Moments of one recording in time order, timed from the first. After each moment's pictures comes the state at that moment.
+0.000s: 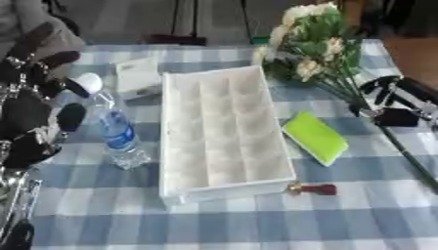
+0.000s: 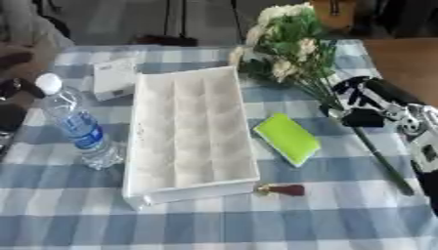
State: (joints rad) left arm -0.10 0.28 0.05 -1.98 0.16 -0.30 -0.12; right arm -0.66 -0.51 0.12 -0.98 0.76 -0.29 0.26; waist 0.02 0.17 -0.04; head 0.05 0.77
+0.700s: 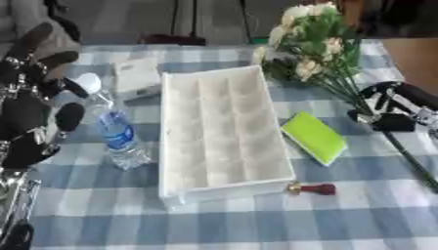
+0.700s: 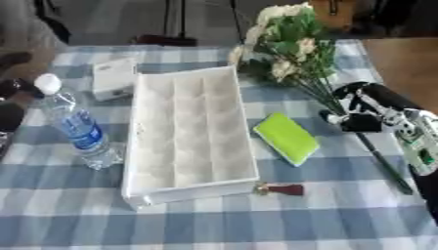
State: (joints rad) left arm -0.10 0.28 0.05 -1.98 0.16 -0.30 -0.12; right arm -0.65 -0.51 0.12 -0.96 0.79 -0.27 0.24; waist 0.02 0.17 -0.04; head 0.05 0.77
